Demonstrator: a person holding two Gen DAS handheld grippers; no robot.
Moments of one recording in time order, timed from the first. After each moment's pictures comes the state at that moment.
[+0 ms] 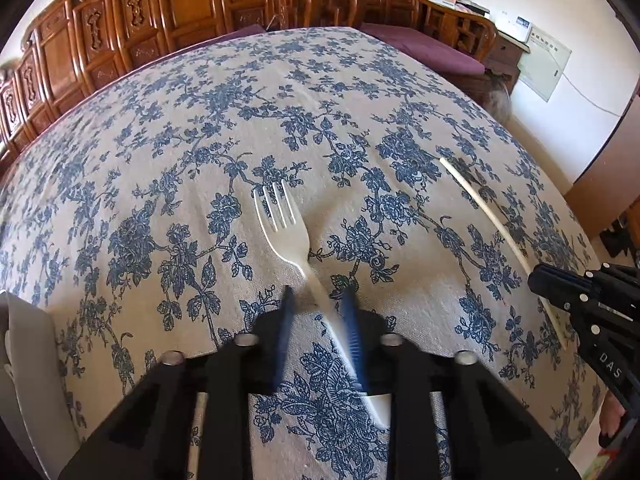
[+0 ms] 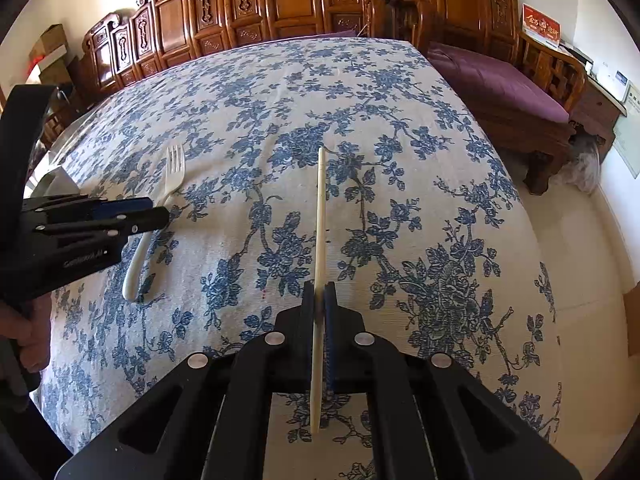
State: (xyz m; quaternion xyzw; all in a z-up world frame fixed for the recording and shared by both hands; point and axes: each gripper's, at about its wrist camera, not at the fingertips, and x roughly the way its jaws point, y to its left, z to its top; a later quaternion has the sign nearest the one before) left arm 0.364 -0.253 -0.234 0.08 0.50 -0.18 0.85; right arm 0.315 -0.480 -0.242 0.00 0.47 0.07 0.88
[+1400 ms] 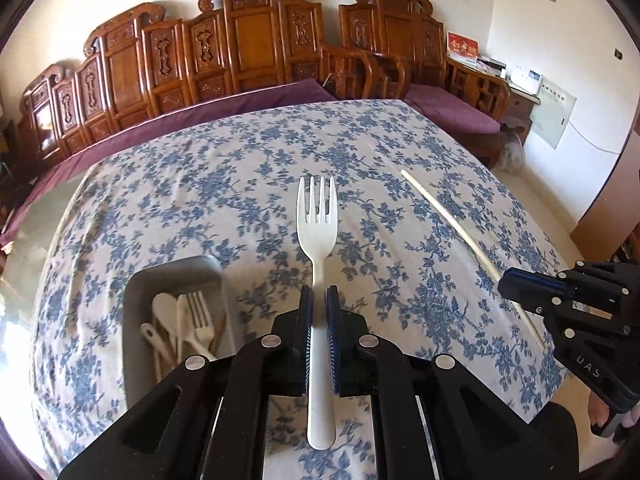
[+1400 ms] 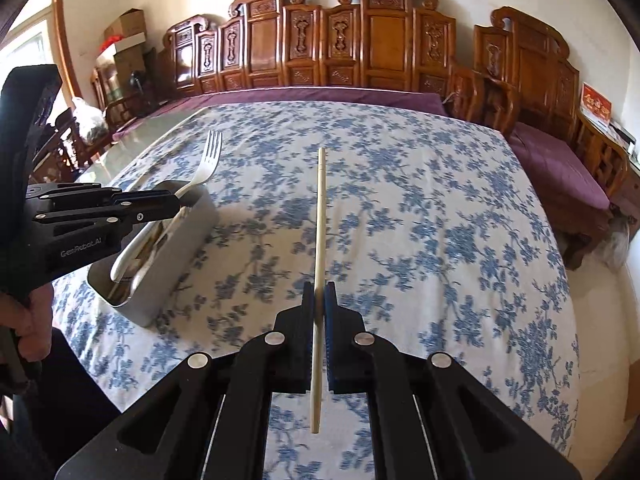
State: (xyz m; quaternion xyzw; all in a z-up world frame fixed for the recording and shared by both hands) left arm 0.284 -0.102 -0.120 0.05 0.42 -0.13 0.90; right arm 0.264 -0.329 -0.146 -0.05 0.40 0.18 0.90
